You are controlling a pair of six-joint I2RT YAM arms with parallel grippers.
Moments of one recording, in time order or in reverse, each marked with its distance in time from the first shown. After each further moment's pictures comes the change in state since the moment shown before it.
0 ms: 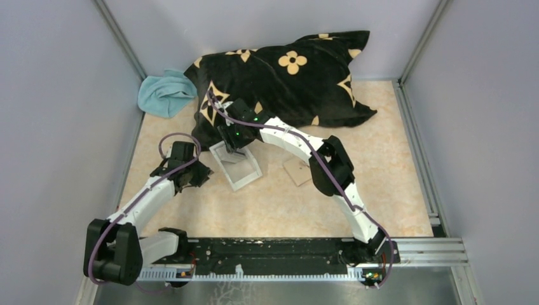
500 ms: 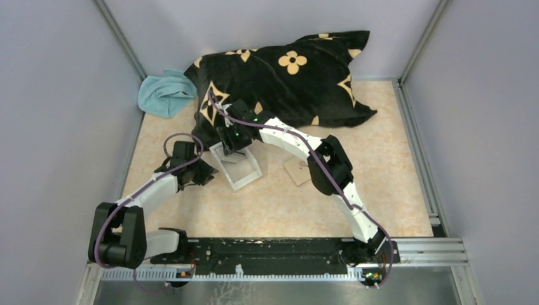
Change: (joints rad) left arm 0.038 0.110 -0.040 0.156 0.123 0.012; right arm -0.008 0.029 -0.001 0.014 -0.093 0.045
